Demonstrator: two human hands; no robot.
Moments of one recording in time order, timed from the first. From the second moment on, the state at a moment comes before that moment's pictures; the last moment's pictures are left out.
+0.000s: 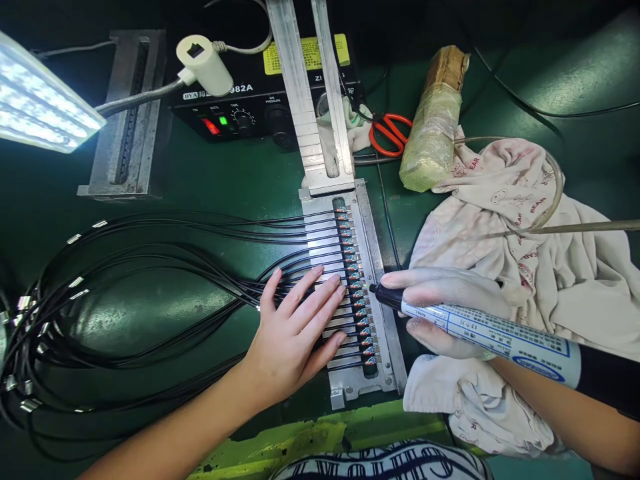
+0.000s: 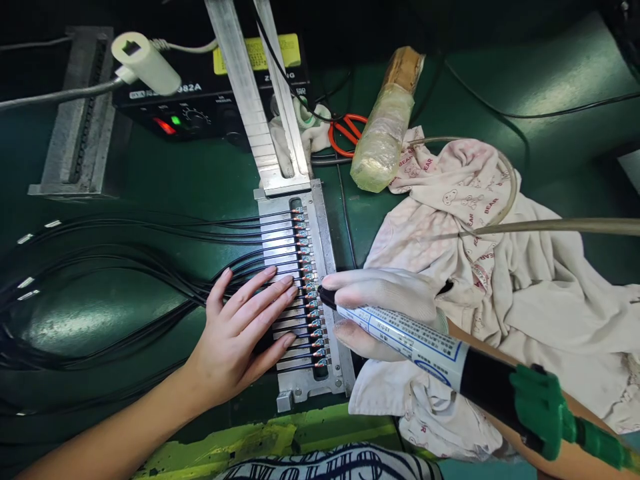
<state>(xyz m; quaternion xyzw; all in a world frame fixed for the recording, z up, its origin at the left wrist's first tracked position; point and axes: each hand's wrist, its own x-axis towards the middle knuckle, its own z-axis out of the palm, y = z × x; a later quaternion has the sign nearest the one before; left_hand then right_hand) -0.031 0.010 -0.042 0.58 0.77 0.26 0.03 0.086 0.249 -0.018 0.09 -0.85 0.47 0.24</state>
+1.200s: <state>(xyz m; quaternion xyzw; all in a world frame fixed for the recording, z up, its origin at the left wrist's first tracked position) -0.031 0.012 -0.042 0.58 0.77 0.25 0.03 0.089 0.249 -0.020 0.10 -0.84 0.47 0.24</state>
